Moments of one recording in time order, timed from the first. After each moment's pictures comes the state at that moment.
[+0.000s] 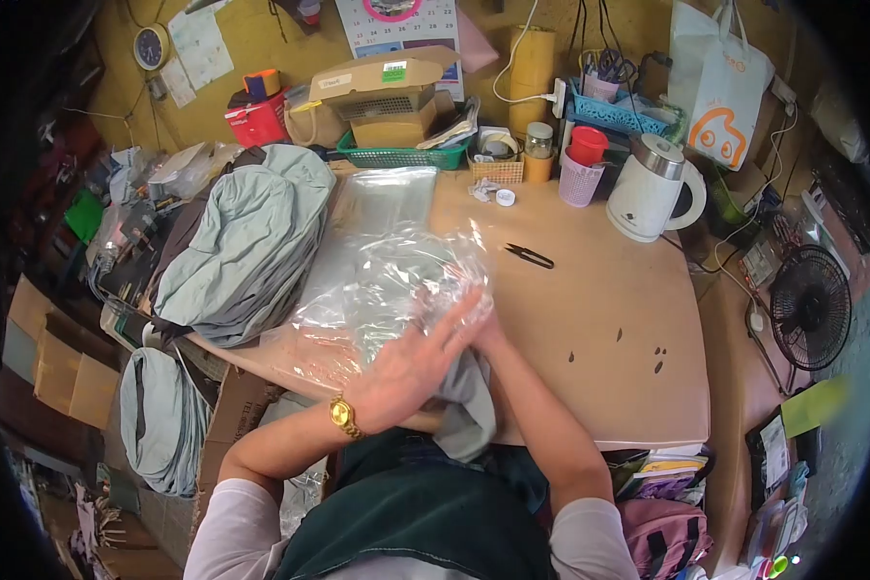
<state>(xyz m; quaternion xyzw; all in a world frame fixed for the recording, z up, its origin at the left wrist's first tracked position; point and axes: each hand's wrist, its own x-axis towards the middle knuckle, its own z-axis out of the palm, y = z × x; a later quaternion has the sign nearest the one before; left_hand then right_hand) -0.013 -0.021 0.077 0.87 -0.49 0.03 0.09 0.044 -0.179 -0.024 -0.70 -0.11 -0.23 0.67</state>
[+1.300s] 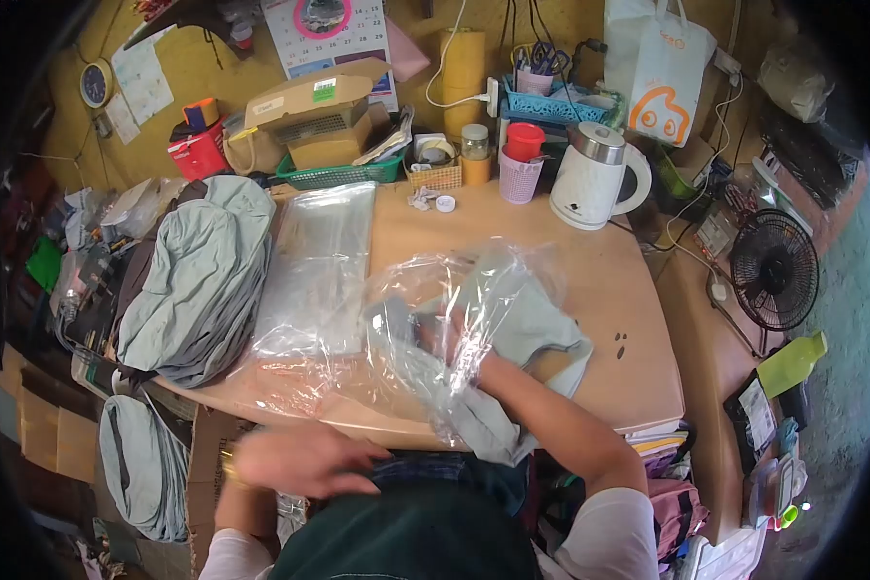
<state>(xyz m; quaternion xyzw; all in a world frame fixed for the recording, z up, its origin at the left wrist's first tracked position) -0.024 0.049 0.105 0.73 -0.56 -0.34 0.22 0.006 -0.242 -0.062 -0.99 -0.13 0.00 -0.03</state>
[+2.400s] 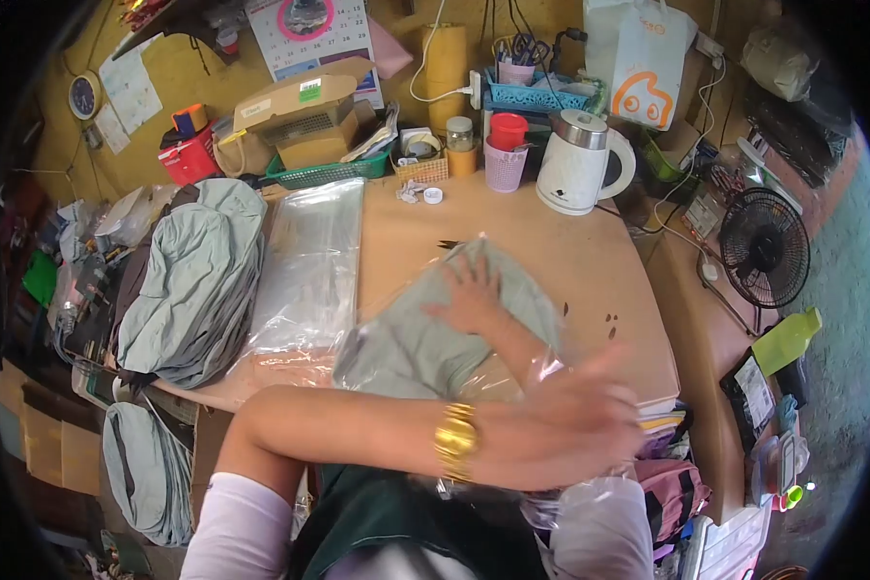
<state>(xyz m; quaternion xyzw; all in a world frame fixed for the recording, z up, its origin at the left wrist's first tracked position) -0.114 -0.185 0.073 0.52 -0.78 -0.05 0.36 0.030 -0.264 -0.058 -0.99 0.05 -0.04 0.09</state>
